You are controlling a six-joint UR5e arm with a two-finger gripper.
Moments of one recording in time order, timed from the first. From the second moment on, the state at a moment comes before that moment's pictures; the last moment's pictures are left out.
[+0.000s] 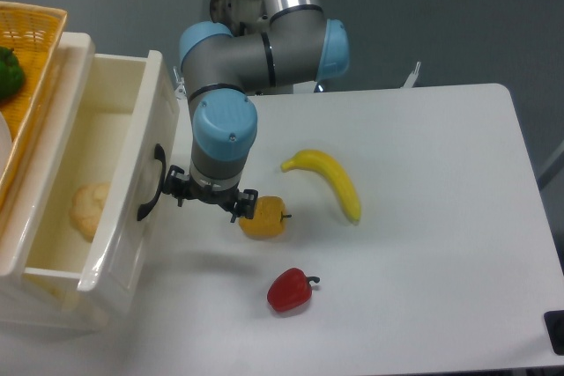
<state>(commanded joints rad) 2.21 -1.92 -1.58 -1.27 1.36 0.45</state>
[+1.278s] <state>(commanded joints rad) 2.14 -1.93 -1.55 -1.25 1.39 0.47</state>
